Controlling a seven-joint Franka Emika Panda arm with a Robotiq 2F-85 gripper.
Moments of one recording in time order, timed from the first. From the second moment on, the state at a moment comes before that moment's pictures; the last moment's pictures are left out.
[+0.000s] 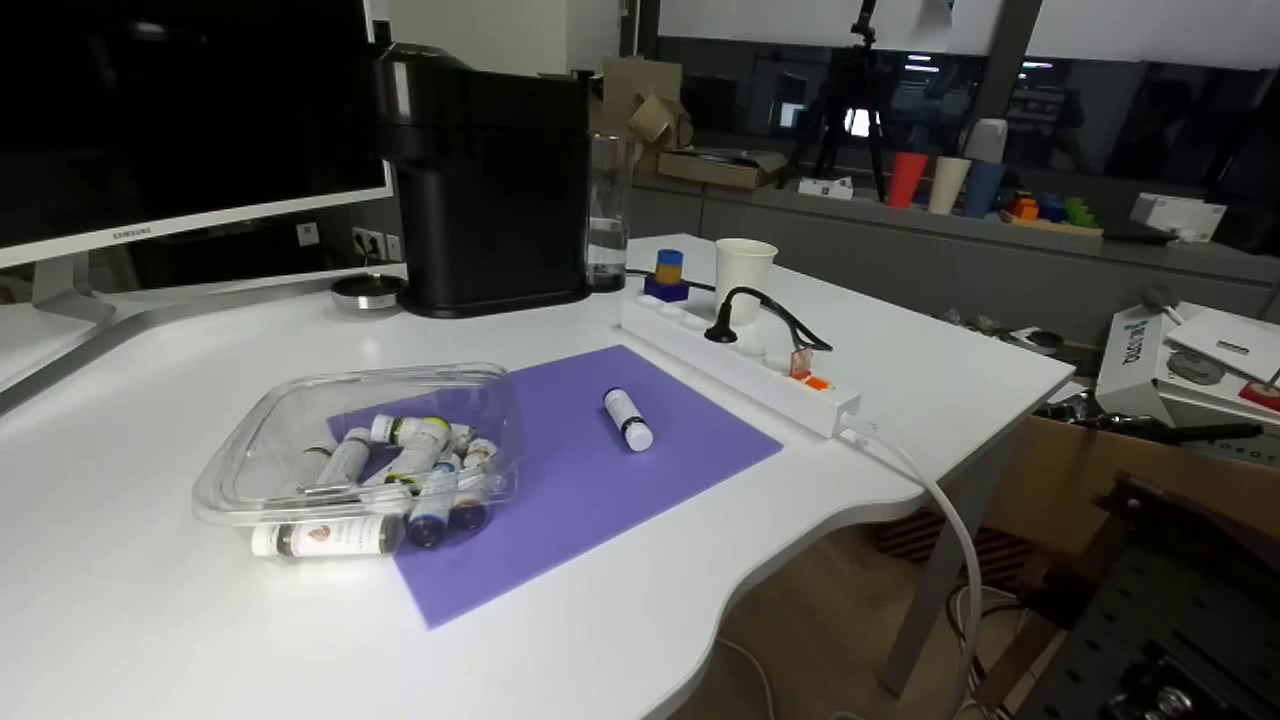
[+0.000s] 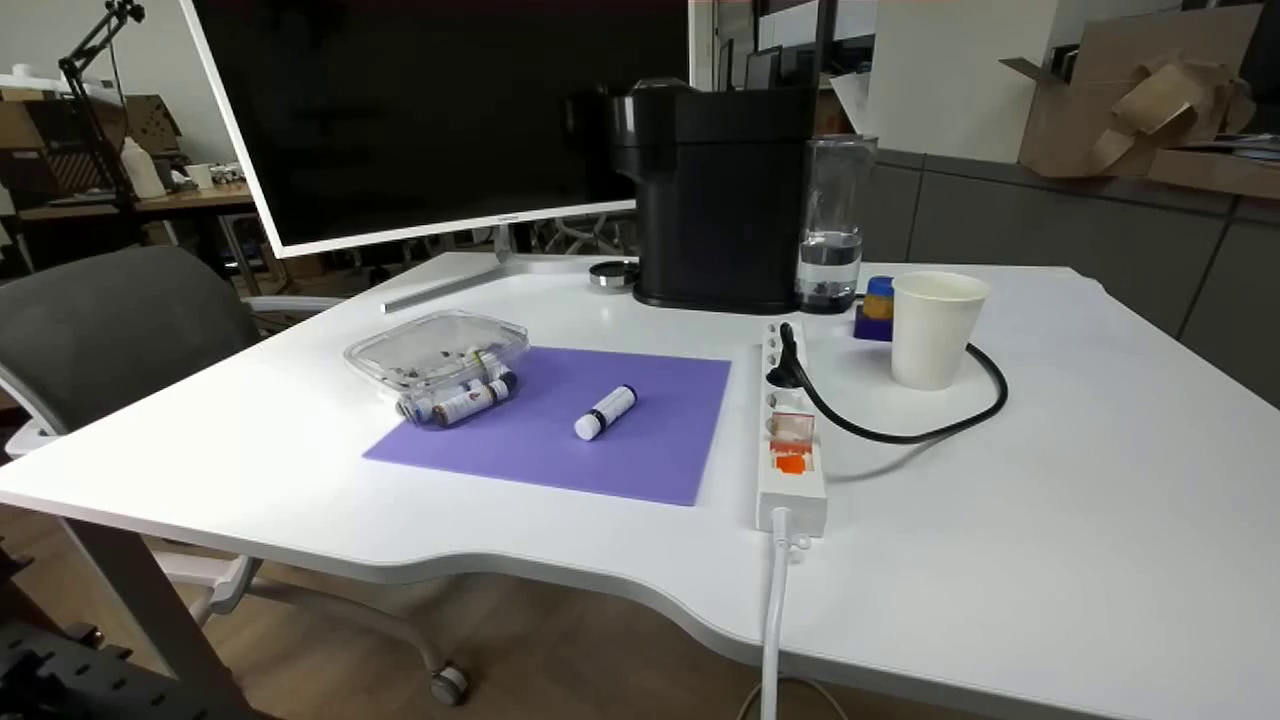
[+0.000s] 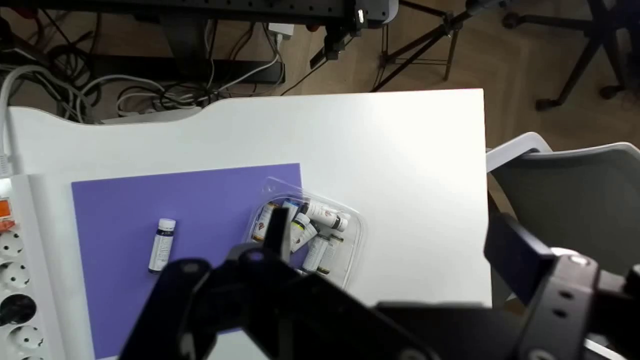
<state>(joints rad) 0.05 -0.27 -0.03 -2.09 0.29 1.57 0.00</state>
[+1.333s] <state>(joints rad) 0.13 -0.36 0.18 -2.64 -0.19 2.41 -0.14</state>
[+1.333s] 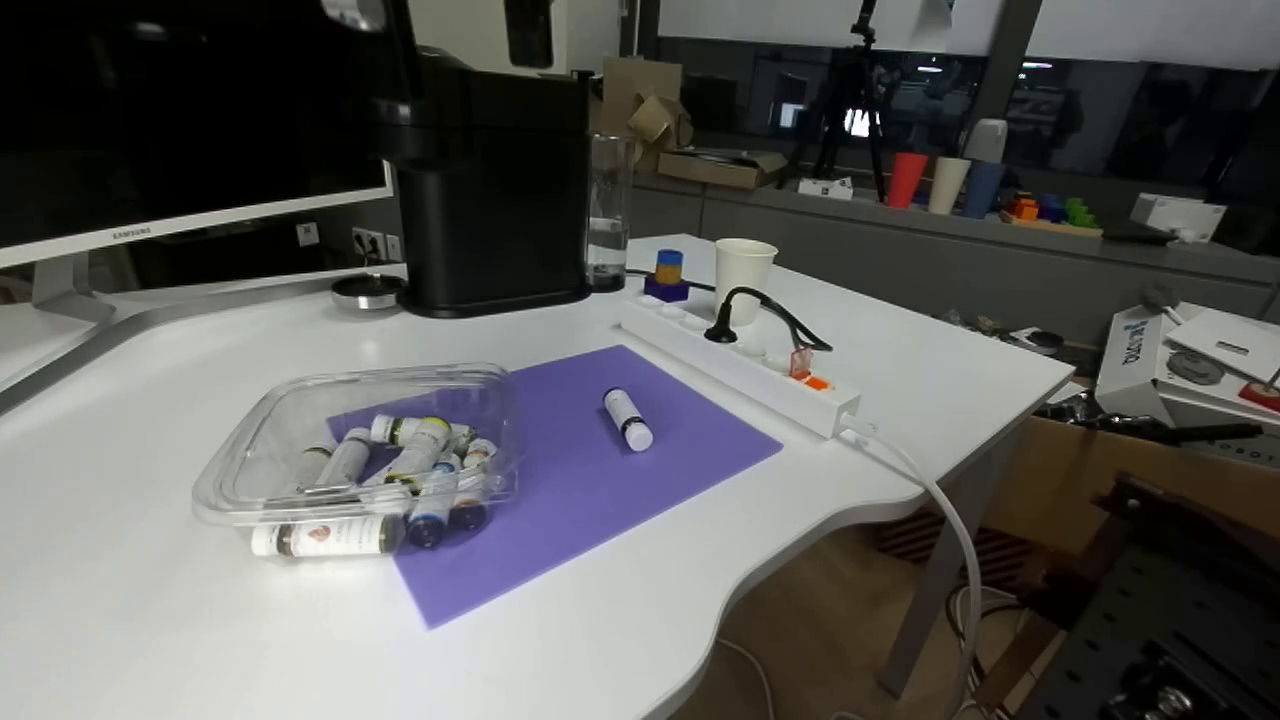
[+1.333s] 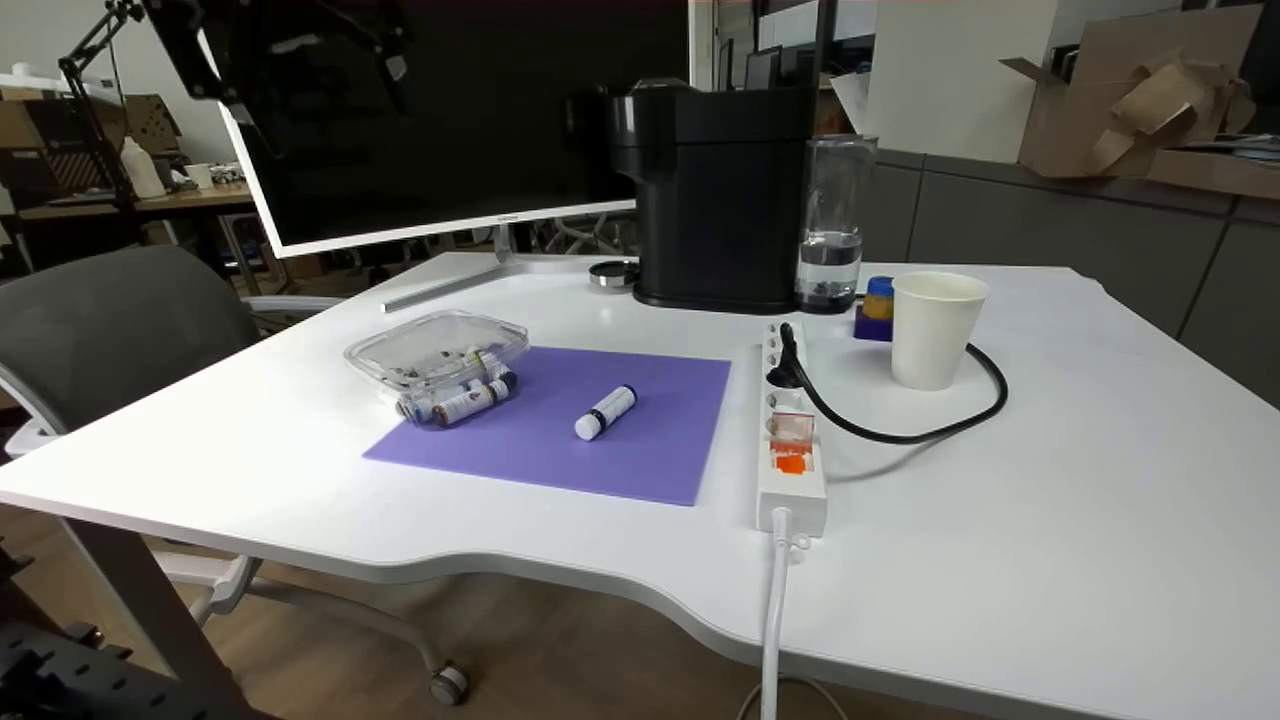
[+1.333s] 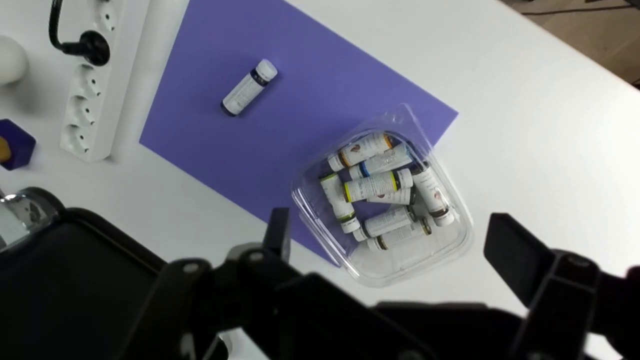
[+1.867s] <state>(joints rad) 0.12 -0.36 0.19 -2.74 -0.24 2.59 -0.08</state>
